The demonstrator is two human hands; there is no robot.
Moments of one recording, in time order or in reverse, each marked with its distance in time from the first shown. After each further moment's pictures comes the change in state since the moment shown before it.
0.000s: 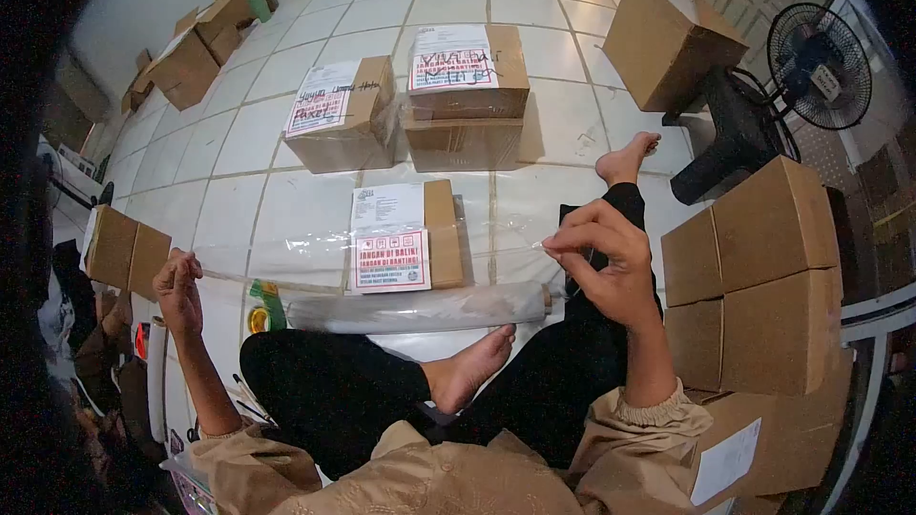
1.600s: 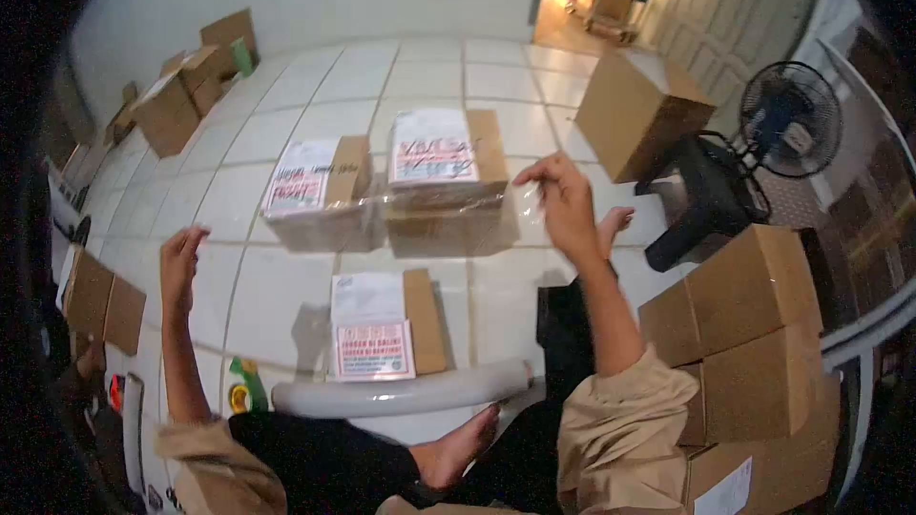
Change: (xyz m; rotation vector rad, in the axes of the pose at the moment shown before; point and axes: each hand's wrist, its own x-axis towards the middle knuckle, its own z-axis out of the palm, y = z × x) left_hand 0.132 -0.043 0.046 0.407 0.094 -0.353; right_hand 0.144 0.082 0.003 0.001 0.246 0.033
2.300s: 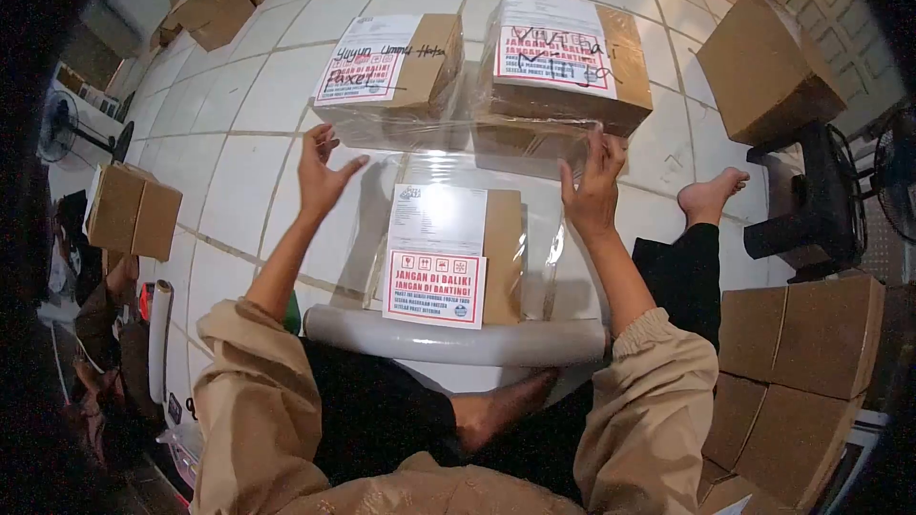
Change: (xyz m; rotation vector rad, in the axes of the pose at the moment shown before) left_hand 0.018 -0.135 0.159 0.029 -0.018 0.241; right_hand -0.068 0.160 0.132 -0.693 0.049 -0.303
